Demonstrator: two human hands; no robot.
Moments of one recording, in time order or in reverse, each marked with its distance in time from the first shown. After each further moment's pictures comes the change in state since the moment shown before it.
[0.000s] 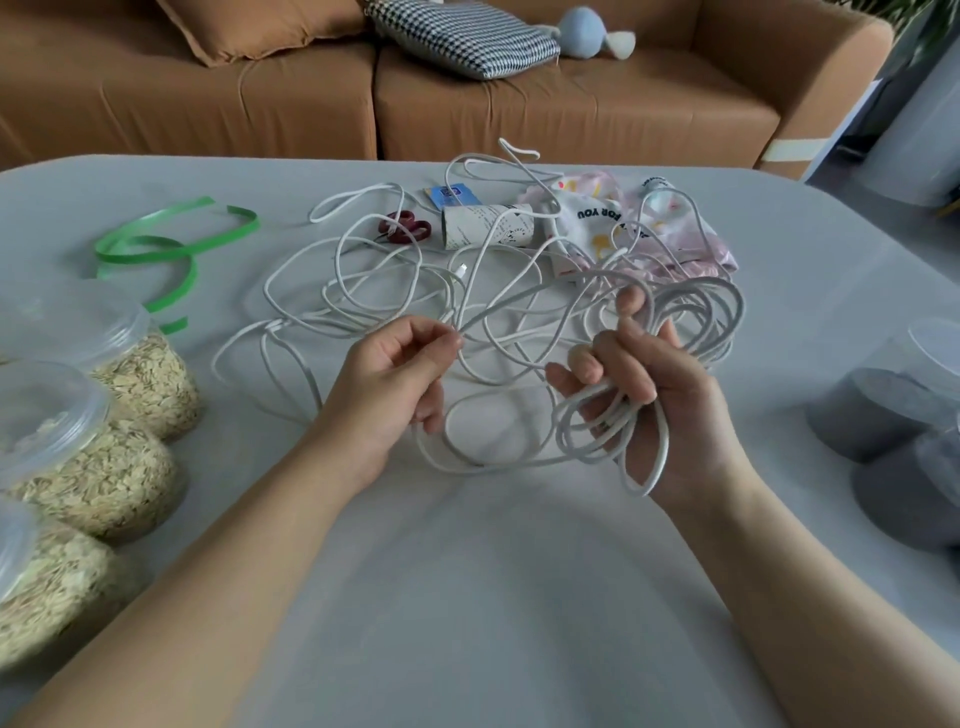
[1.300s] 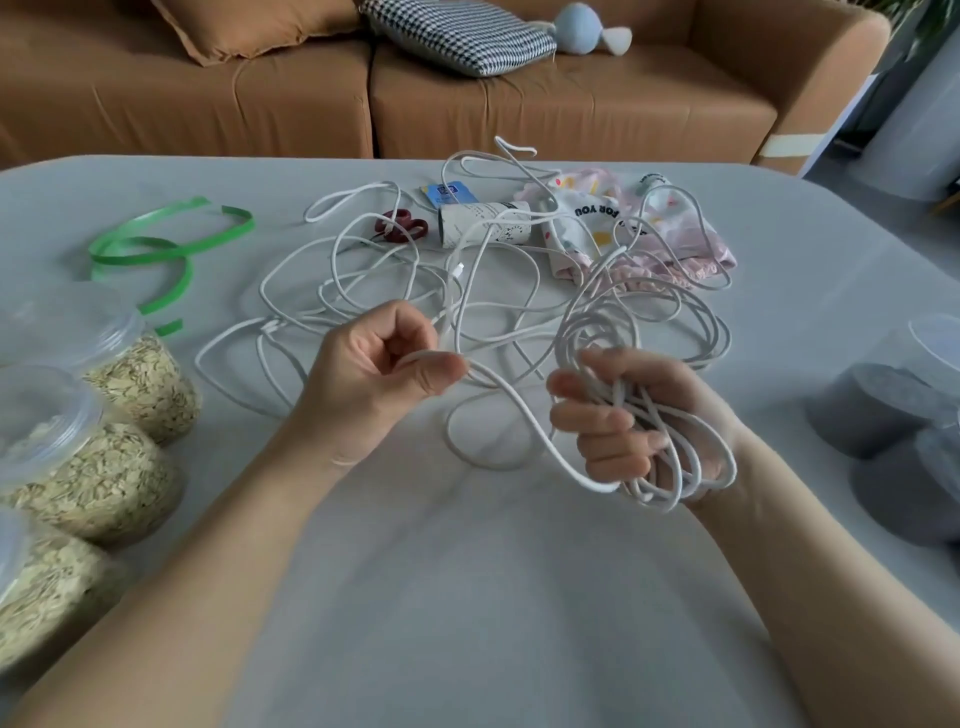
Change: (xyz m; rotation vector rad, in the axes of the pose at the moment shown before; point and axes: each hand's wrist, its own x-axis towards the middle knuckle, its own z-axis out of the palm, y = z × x) left_hand 0.000 0.006 -0.017 0.080 -0.187 0.290; right_hand 0.007 -0.013 -0.022 0.176 -0.189 0.776
